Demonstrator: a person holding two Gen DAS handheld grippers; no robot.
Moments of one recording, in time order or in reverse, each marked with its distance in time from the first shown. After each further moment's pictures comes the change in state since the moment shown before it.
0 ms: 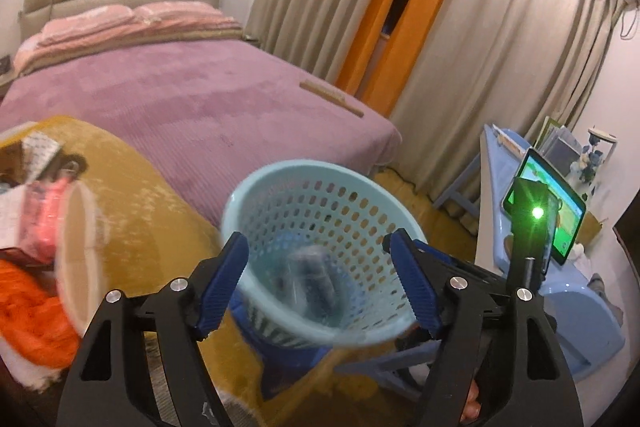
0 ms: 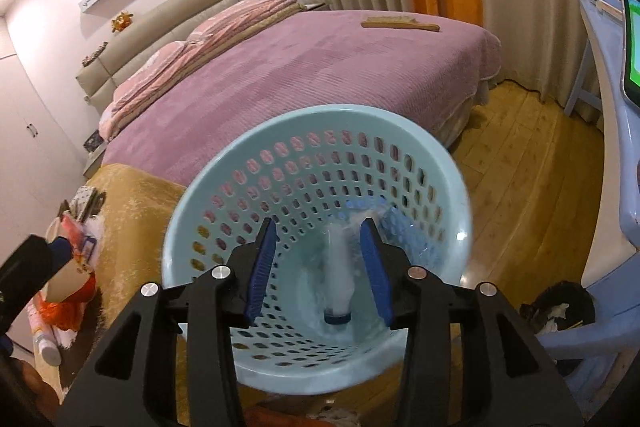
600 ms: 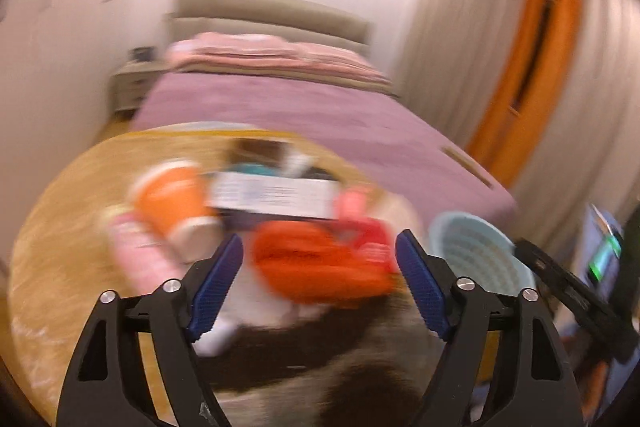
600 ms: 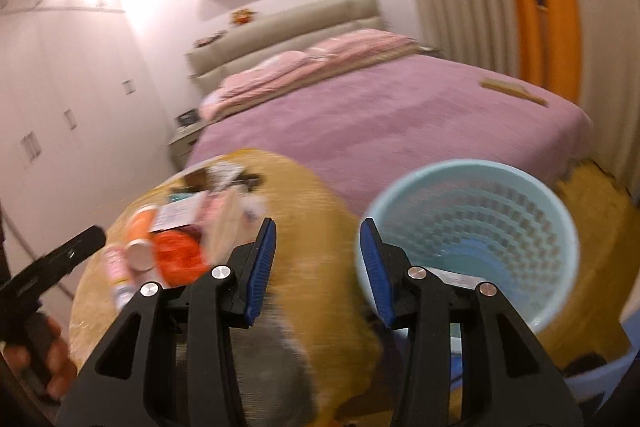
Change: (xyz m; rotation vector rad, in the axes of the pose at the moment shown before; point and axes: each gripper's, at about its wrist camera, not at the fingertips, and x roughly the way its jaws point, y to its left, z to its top) left arm -0.177 0.115 -0.034 -0.269 -0.197 0.487; right arm -0.078 0.147 -0.035 -0.310 -0.114 0.323
